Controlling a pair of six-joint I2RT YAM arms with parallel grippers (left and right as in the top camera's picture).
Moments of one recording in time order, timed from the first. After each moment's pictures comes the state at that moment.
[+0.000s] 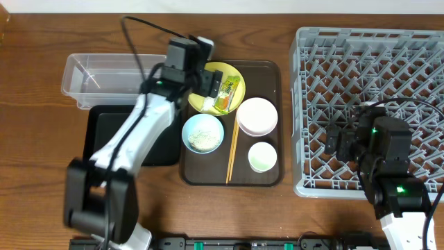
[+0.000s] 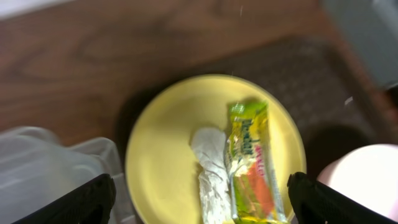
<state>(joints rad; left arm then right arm) -0.30 1.75 1.26 -0.33 0.08 0.04 0.03 0.88 0.73 -0.60 0.01 0.06</state>
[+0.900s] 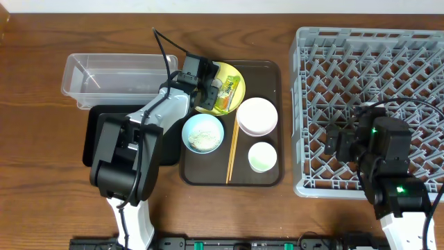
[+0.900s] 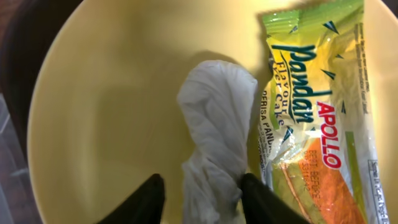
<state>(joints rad) -0.31 2.01 1.26 -0.29 0.08 0.06 0.03 0.88 0.73 -0.61 0.01 0.07</state>
